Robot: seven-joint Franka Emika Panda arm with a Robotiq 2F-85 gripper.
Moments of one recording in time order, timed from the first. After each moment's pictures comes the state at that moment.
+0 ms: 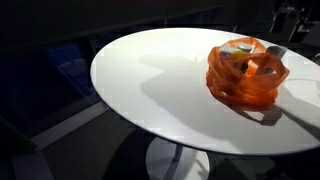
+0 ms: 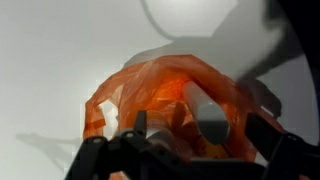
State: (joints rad) arm 0.17 -0.24 0.06 -2.46 -0.02 2.08 -0.53
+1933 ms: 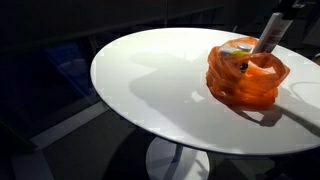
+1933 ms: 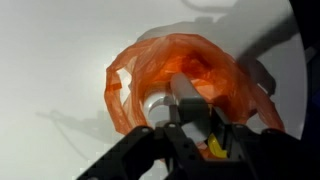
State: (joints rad) arm 0.18 -0.33 0.04 -2.42 0.01 2.07 -0.60
